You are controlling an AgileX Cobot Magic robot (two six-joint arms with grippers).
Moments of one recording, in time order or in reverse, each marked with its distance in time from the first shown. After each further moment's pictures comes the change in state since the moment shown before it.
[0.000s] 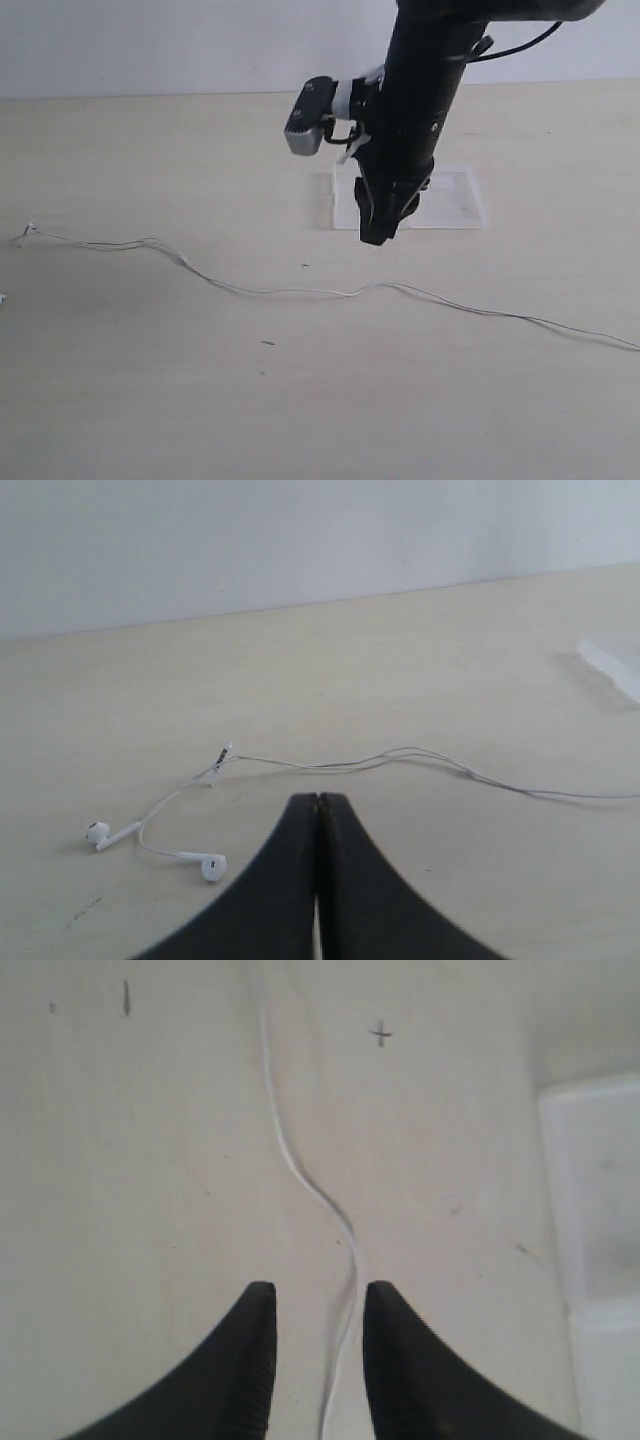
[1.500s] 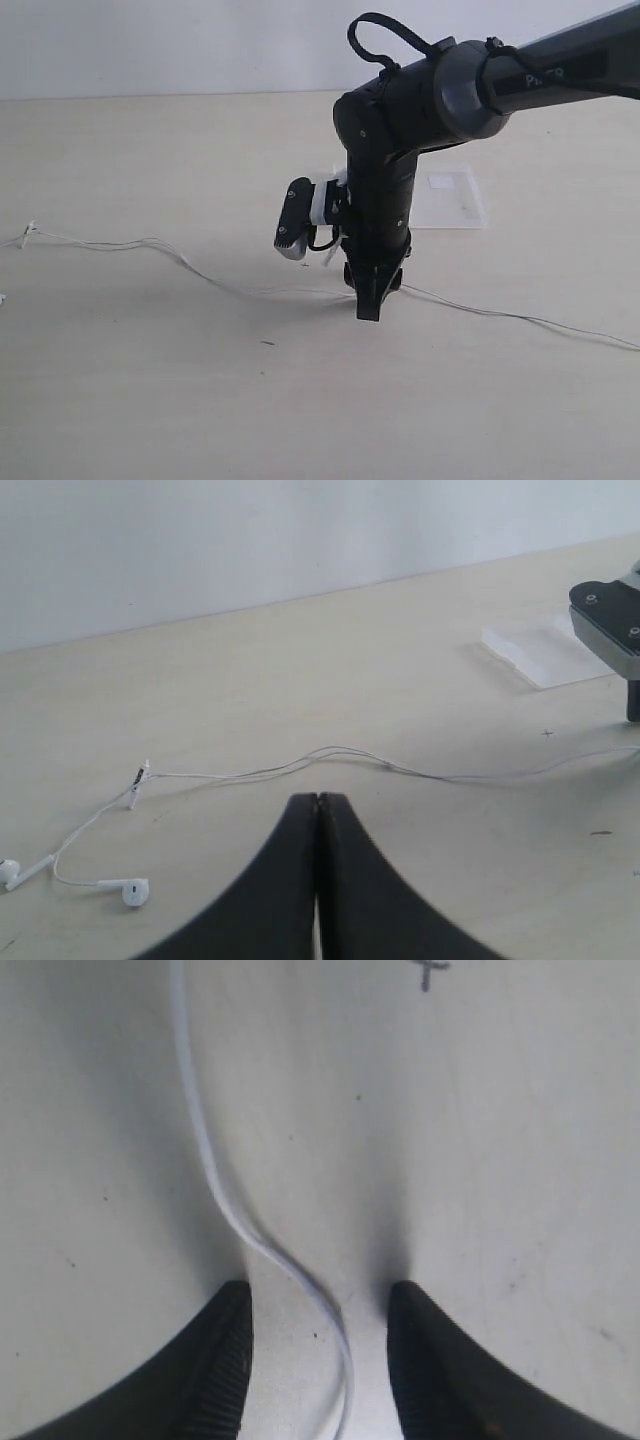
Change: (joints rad) left arm -0.157 0.000 0.000 0.000 0.000 0.000; right arm 0.108 0.133 0.157 -0.253 -0.292 0.187
